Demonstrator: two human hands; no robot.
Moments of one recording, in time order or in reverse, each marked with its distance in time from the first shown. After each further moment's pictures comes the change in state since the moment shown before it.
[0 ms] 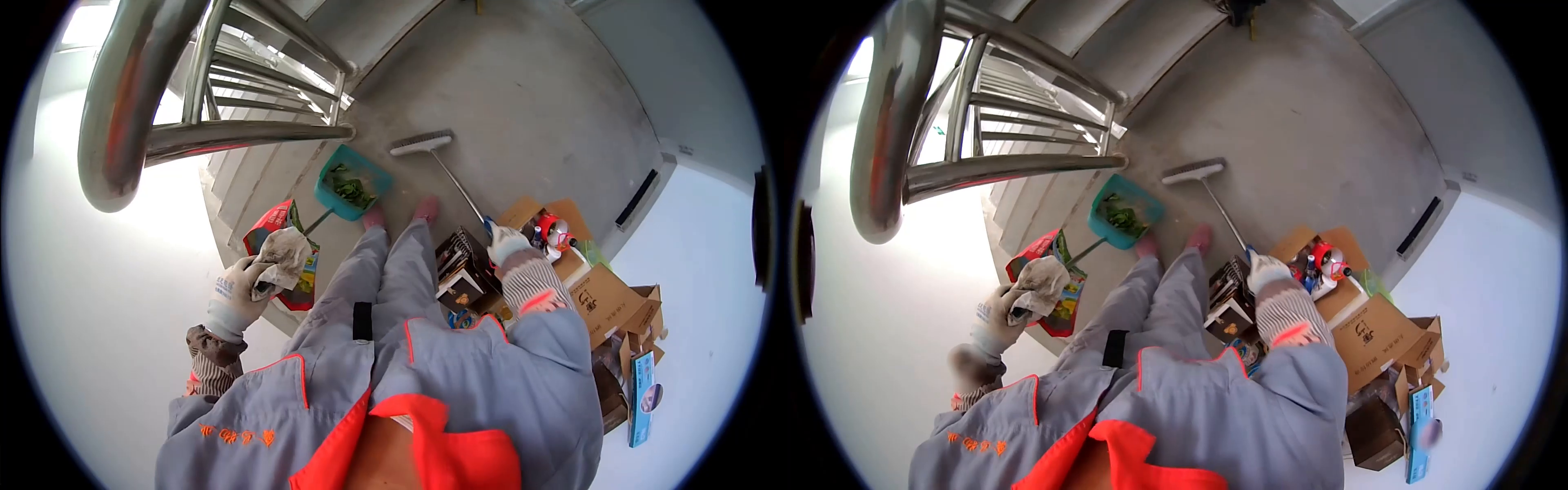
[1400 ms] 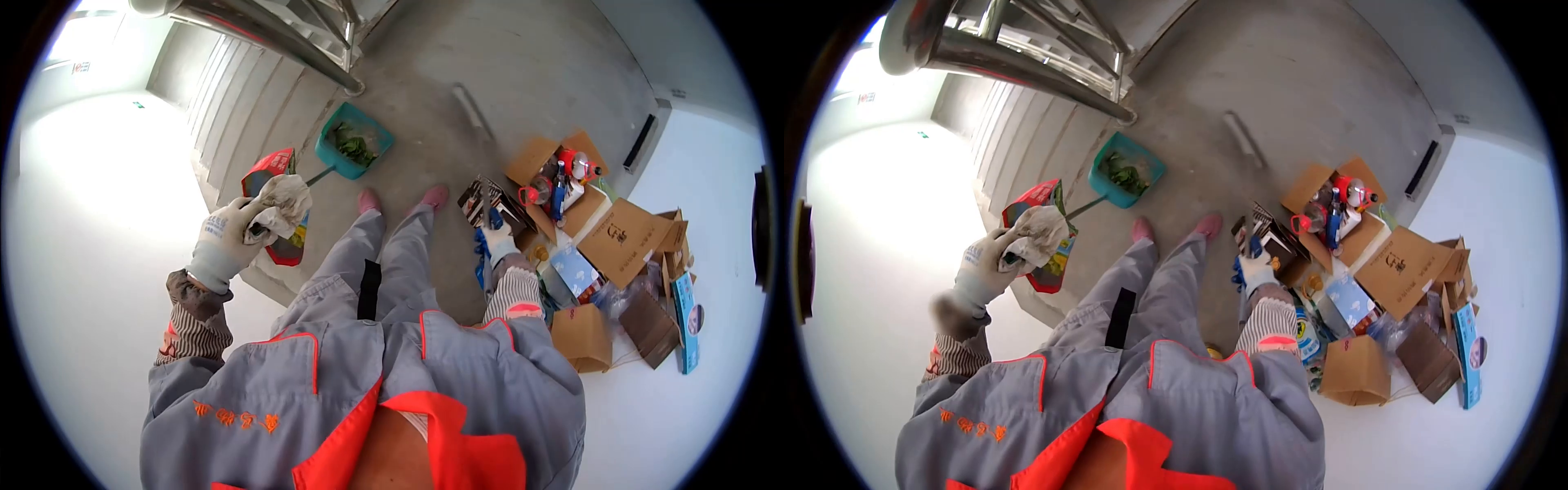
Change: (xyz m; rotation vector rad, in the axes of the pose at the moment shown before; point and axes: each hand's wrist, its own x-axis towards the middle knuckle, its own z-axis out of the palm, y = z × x) left_hand -0.057 -0.129 0.022 0.118 -0.090 0.193; right_hand -0.051 -0.140 0.246 1.430 0.277 0.487
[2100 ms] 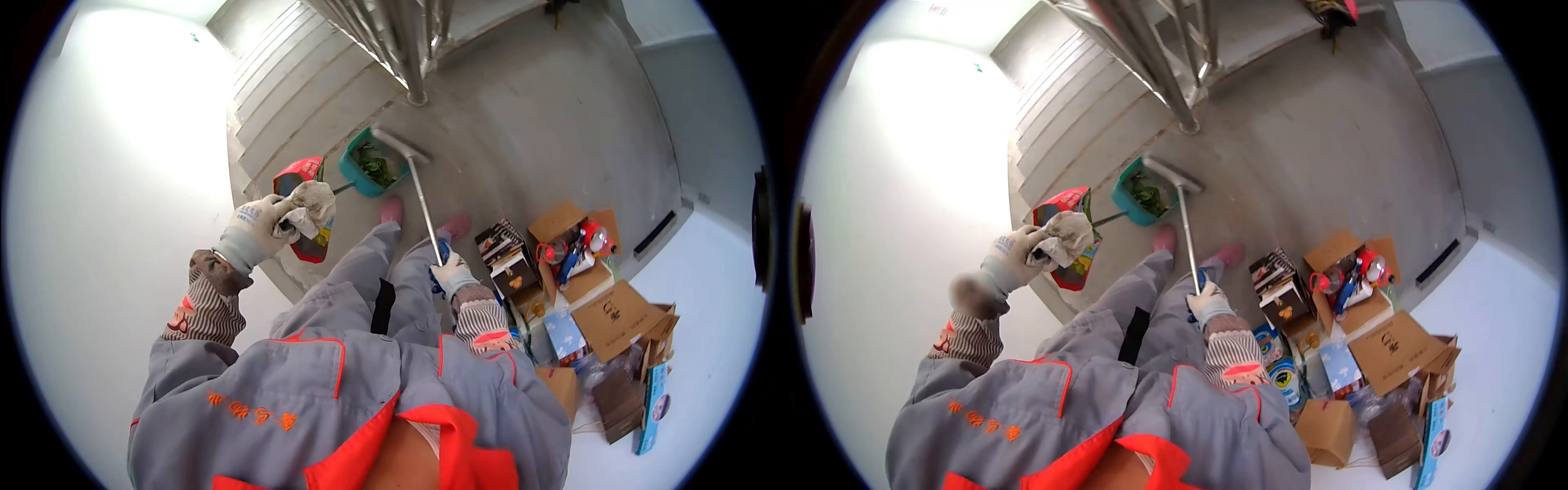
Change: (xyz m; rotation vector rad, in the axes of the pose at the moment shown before) left_hand -0.056 -0.061 0.064 -0.079 0.006 -0.168; right_hand -0.025 0.007 0.124 -0.814 -0.337 -0.141
